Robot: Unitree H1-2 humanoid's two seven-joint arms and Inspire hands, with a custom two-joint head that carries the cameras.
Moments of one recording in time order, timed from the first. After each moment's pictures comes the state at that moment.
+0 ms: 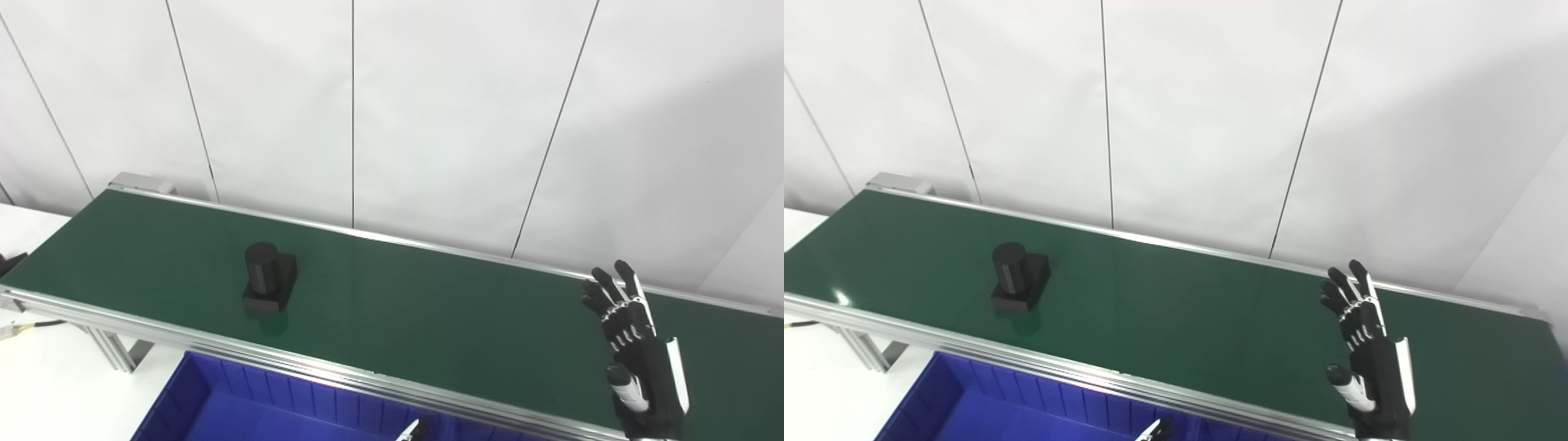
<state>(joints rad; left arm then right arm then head) 0.04 0.11 -0.62 0.44 0.11 -0.44 0.21 -0.16 -0.10 -0.10 0.12 0.09 -0.44 0.18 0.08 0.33</state>
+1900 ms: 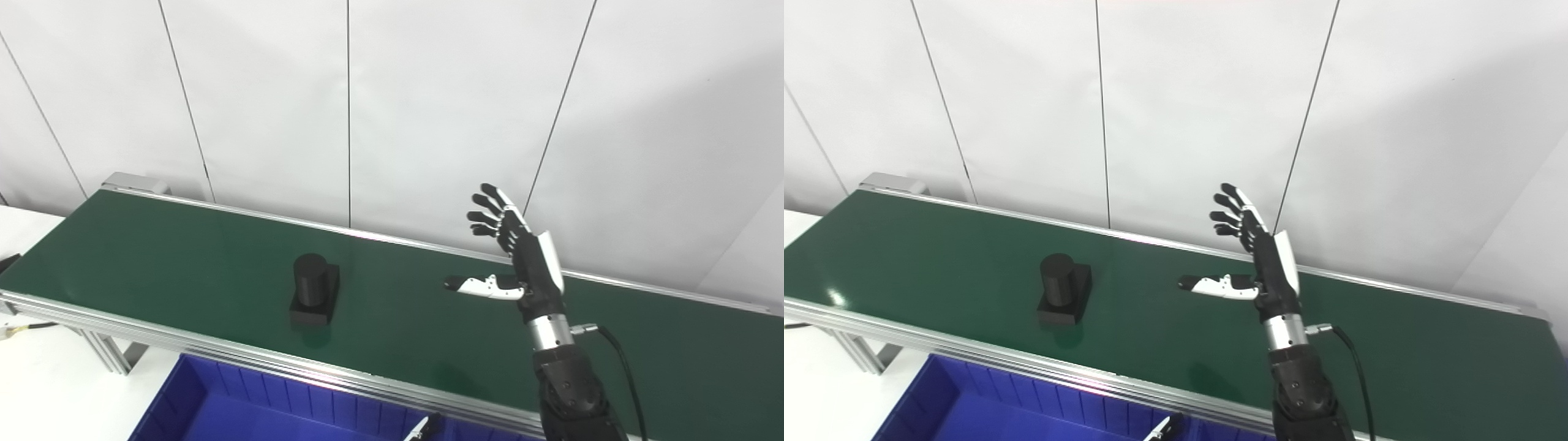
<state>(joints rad) 0.01 0.08 -0.65 0.48 0.15 -0.44 0.25 -0.57 -0.04 0.13 0.53 -0.16 -0.44 0.01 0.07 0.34</state>
